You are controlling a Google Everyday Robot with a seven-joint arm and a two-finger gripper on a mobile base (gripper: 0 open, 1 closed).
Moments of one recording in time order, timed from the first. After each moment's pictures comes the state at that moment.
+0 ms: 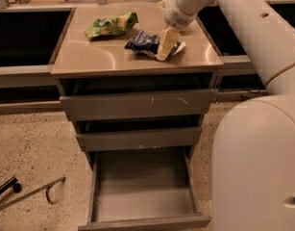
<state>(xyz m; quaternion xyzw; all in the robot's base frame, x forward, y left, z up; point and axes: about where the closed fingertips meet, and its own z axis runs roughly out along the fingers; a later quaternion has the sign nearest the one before) 0.776 -0.062 0.910 -0.69 0.64 -0.02 0.34</state>
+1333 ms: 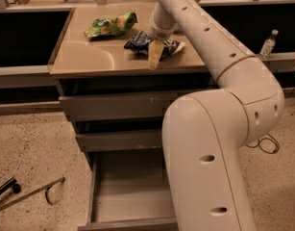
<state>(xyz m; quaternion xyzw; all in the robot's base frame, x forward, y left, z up) 0.849 -0.041 0.823 -0.68 0.68 -0.07 0.26</state>
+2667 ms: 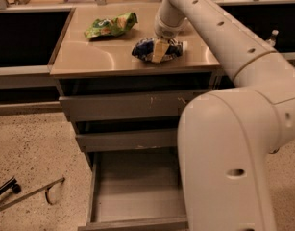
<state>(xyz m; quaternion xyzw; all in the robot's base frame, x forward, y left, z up) 0.816 -0.052 0.844 -0.67 0.69 -0.06 0.26</state>
